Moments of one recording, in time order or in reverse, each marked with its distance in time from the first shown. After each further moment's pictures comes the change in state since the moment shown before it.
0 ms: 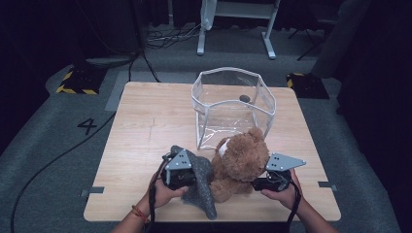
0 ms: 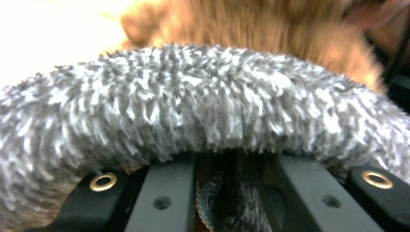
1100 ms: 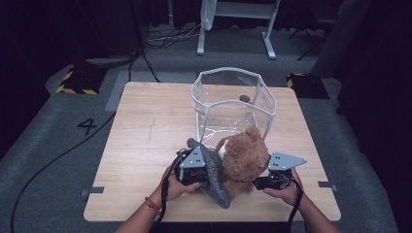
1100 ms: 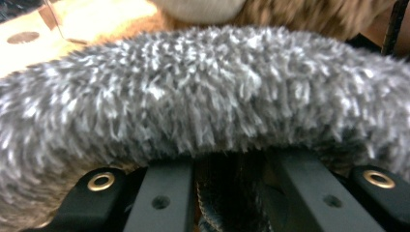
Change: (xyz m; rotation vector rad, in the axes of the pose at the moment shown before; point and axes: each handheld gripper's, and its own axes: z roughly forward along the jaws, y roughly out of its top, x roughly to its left) left arm -0.002 0.004 0.041 0.060 -0.010 0.119; right arm -0.010 -0.005 0.000 -0.020 0.036 -0.056
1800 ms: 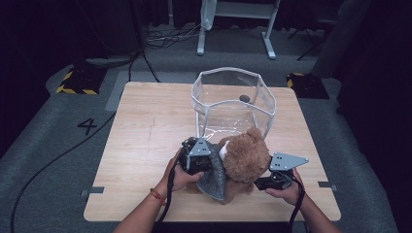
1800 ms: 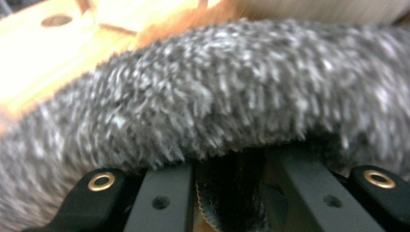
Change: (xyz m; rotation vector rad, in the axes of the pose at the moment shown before) left arm 0.019 0.010 0.012 0.083 0.091 -0.036; right arm -0.003 -0.003 -0.003 -0.007 0.032 0.002
